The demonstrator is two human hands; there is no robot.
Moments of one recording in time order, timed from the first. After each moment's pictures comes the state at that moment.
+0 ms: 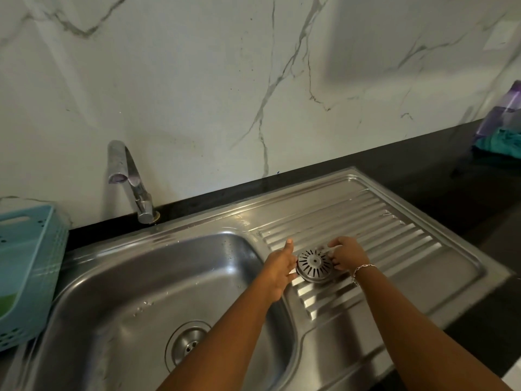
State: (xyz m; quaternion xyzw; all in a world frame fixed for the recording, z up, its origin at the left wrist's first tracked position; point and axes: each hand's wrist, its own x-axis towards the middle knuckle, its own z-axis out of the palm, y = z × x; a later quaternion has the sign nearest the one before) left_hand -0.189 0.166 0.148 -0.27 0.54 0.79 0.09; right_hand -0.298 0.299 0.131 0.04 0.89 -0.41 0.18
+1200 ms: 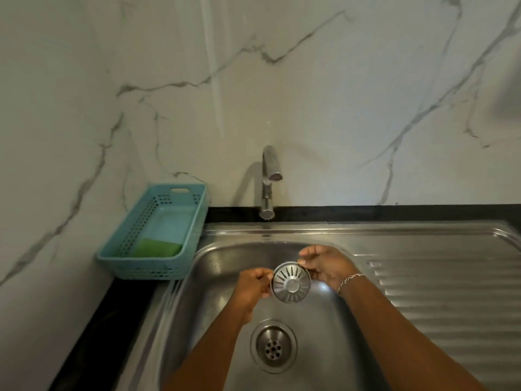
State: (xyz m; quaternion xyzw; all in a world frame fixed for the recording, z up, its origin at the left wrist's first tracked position) left_hand -0.034 0.002 0.134 -0.39 0.62 0.66 -0.16; right_hand -0.189 0.086 0.161 -0.16 0.66 -0.58 0.45
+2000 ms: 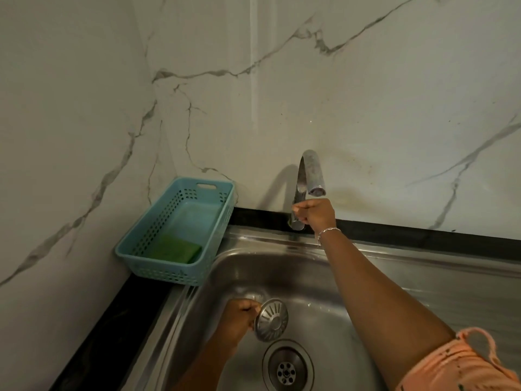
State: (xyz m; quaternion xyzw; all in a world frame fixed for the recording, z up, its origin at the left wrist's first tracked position) left_hand 0.003 -0.038 0.084 -0.48 0.58 0.64 -0.18; right_hand -0.224 -0.076 0.184 -0.29 0.75 -0.55 0.23
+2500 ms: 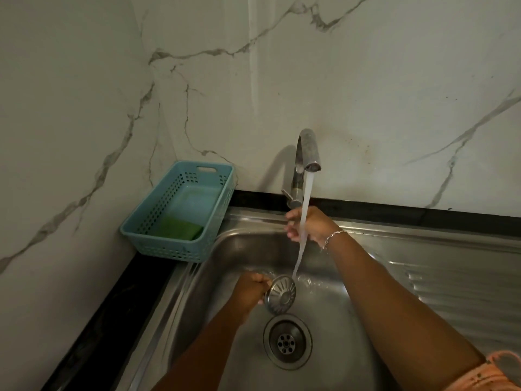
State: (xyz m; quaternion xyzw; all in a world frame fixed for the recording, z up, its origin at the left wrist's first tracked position) left_hand -0.013 -0.026 0.102 -0.49 0.60 0.62 -0.13; right_hand -0.189 -0.025 0.185 -0.29 0.70 -0.45 0.47
